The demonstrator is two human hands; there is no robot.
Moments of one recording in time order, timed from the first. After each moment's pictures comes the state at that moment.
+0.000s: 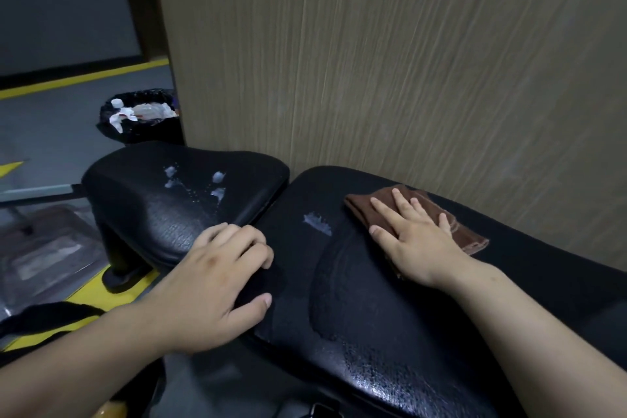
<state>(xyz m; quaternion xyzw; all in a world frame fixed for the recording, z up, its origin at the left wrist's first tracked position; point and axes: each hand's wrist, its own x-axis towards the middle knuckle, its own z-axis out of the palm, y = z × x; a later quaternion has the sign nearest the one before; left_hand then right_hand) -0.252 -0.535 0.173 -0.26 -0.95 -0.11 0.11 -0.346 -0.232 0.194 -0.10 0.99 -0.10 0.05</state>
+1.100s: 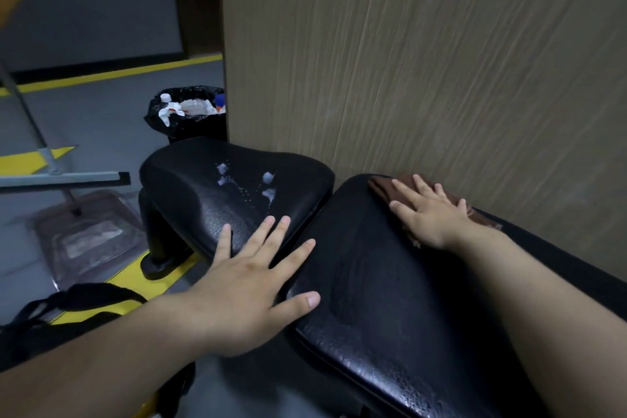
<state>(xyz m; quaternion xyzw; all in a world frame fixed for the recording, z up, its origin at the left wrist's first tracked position) -0.250 -0.550 0.174 -0.11 -0.99 -0.06 -0.10 -0.424 -0.280 0.196 -0.08 0.99 -0.08 0.07</state>
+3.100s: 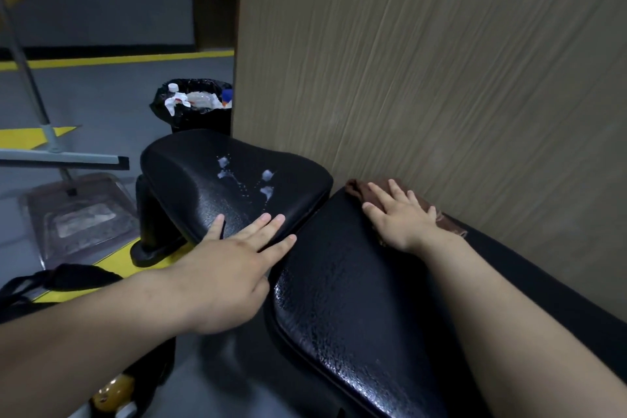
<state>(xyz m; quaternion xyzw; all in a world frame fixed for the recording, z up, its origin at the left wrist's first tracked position) -0.256 -0.558 0.176 -0.10 -0.99 -0.02 -0.08 -0.426 -0.315 0.197 -0.10 0.99 -0.06 0.07</state>
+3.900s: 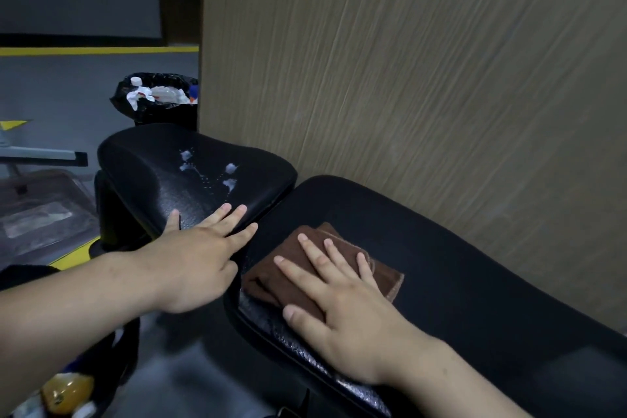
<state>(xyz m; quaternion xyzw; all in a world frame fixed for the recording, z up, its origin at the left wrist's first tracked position) -0.258 -0.545 0.186 -0.06 -0.99 -0.07 -0.12 -0.255 -0.302 0.202 -0.33 0.93 -0.07 0.10</state>
